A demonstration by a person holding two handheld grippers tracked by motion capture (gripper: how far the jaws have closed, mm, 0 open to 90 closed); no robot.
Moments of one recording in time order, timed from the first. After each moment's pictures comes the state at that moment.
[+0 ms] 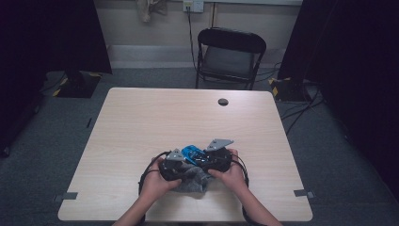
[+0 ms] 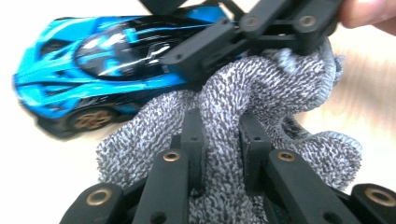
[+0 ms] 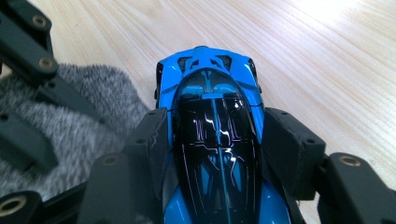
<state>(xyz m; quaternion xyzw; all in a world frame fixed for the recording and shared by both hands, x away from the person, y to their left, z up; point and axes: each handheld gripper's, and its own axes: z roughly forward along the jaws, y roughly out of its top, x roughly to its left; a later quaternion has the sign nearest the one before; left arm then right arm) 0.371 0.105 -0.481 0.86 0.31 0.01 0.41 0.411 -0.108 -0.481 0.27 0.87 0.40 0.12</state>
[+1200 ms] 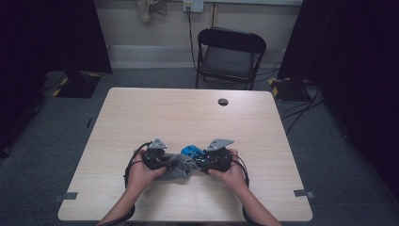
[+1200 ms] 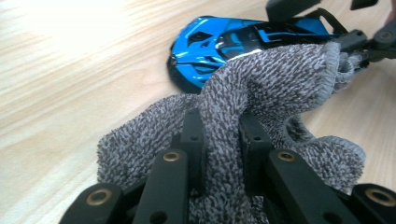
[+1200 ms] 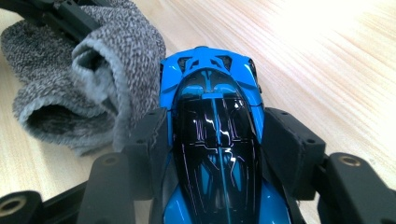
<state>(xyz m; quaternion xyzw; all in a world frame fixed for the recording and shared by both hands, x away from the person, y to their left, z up) 0.397 0.155 -0.479 0.83 0.38 0.05 0.40 0.411 -0.108 -0.481 0.27 0.87 0.40 0.12</state>
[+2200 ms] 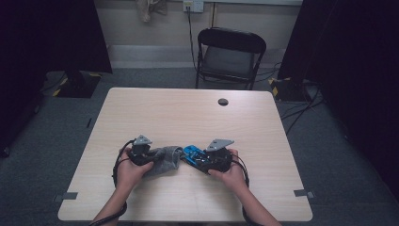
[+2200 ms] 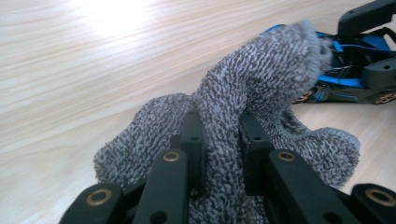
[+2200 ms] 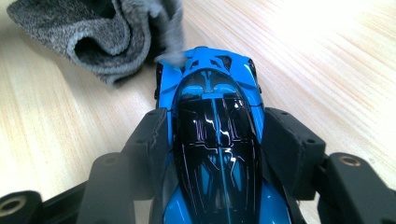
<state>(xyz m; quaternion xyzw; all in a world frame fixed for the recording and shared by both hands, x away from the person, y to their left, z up) 0.403 0.199 -0.480 0.79 0.44 0.09 0.41 0.410 -0.109 -0.481 0.27 0.87 0.40 0.12</state>
